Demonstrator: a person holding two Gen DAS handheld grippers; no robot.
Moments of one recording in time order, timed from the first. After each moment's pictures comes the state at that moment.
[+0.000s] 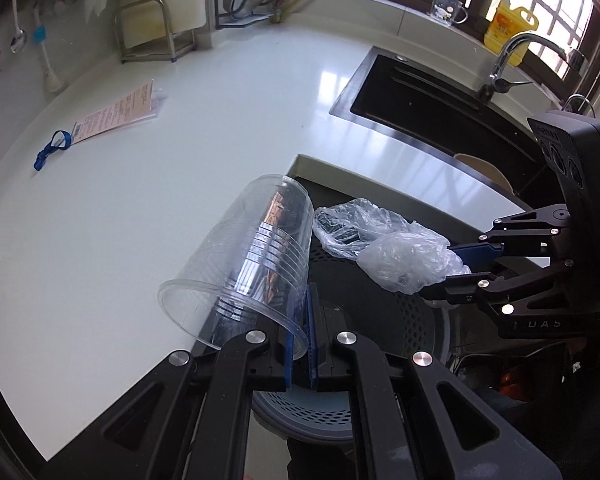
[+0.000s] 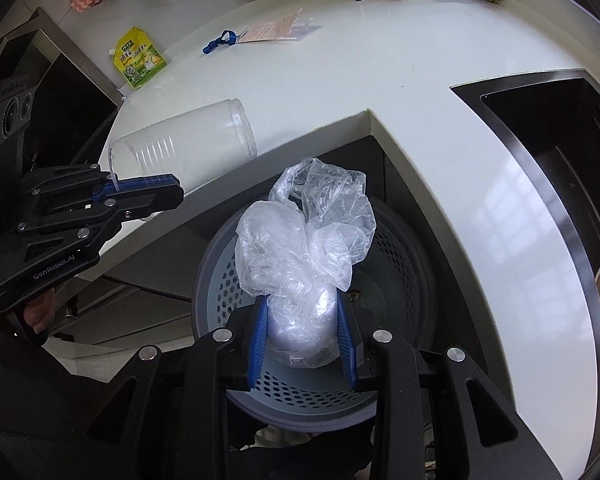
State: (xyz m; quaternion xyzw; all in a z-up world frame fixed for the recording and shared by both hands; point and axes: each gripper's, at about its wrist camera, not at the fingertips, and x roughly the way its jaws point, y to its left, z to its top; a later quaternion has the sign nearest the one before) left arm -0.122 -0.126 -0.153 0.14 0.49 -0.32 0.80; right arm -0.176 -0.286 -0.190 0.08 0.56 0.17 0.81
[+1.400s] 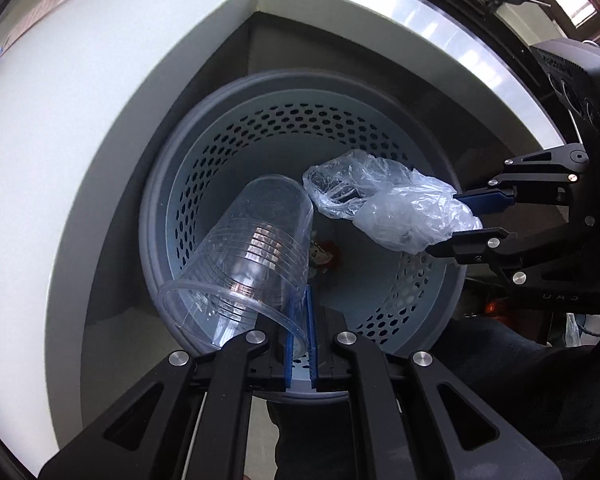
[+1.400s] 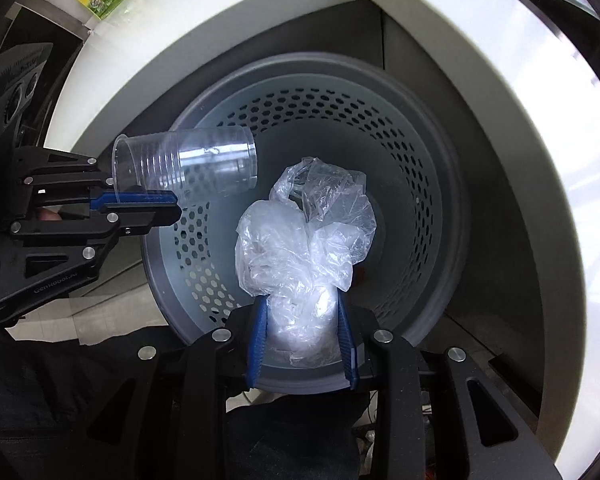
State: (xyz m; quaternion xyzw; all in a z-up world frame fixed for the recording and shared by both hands) left arm -0.131 -0.141 -0.265 0.17 0.63 -0.33 0.68; right arm -0.177 -0.271 -0.270 0.04 0.67 0.17 0.72
